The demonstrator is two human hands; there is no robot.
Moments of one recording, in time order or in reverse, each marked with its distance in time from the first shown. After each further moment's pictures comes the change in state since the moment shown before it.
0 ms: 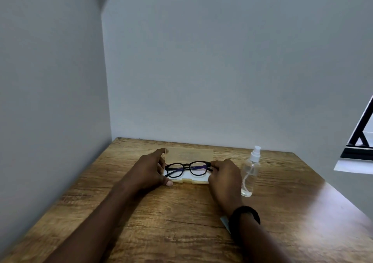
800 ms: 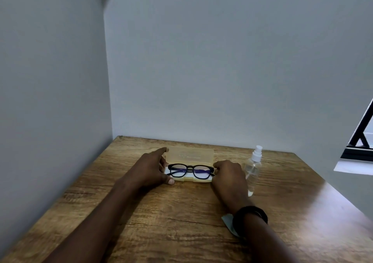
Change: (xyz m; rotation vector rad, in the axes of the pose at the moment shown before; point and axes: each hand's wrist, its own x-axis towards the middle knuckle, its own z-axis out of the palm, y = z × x) left_hand 0.004 0.001 -0.002 -0.016 -0.035 -0.029; right_hand 0.007 0.000 -0.013 -0.234 -0.091 -0.062
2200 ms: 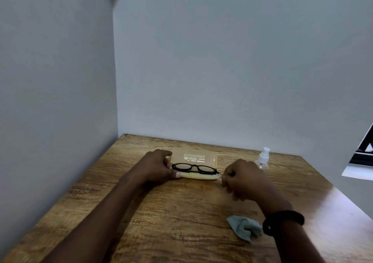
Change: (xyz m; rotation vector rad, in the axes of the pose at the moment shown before) left_hand -0.001 0.009 -0.007 0.001 -0.005 -0.098; right_hand 0.002 -0.004 -0.060 0.066 -0.465 0.048
